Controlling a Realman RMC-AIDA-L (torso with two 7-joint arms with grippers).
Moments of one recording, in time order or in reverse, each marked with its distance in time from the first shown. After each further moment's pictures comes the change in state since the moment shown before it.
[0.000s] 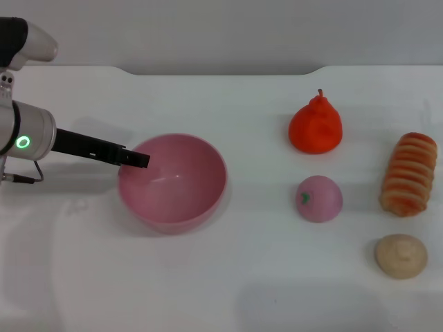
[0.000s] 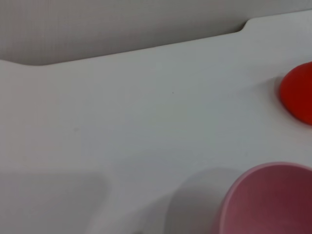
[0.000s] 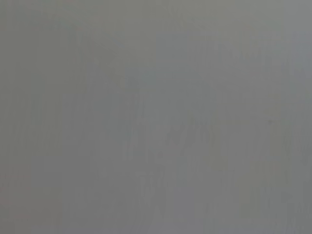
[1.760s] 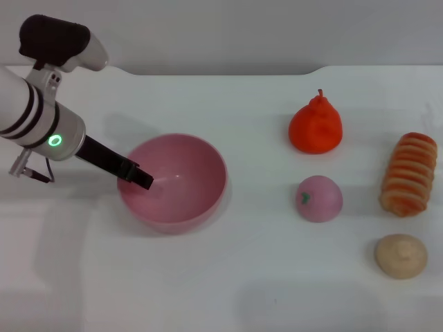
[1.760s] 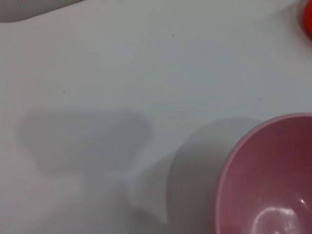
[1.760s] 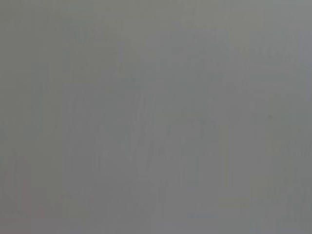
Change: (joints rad) left arm -0.136 -0.013 0.105 -0.055 0.230 0.049 -0.155; right arm -0.014 -0.004 -0.024 -0.005 0.000 -0.002 0.008
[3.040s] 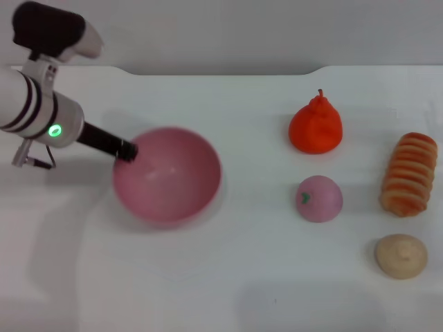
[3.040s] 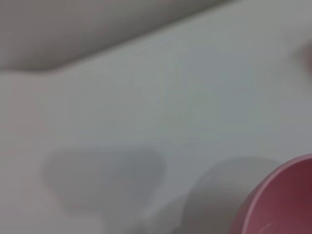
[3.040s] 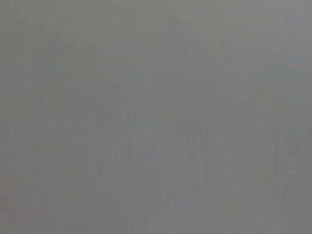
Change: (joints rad) left arm 0.031 -0.001 0.043 0.038 -0.014 -0.092 -0.002; right arm 0.004 -0.010 0.004 -0.002 0.002 -0.005 0.108
